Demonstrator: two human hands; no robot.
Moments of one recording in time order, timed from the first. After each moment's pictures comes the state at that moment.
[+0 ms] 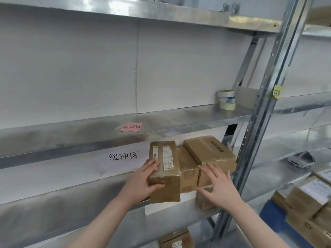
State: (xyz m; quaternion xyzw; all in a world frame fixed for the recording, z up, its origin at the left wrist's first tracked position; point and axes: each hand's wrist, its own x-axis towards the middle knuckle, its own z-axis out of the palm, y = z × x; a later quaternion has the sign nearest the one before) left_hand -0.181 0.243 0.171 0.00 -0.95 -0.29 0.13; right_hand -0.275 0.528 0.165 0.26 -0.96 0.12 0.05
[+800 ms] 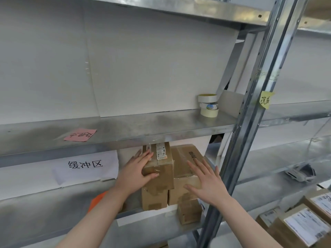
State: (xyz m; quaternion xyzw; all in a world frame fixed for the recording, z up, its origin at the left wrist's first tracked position) left_hand -0.351 0.335 0.172 0.06 -0.97 -0.15 0.17; right_hand -0.439 0.607 0.167 0.30 -0.95 0.09 0.04
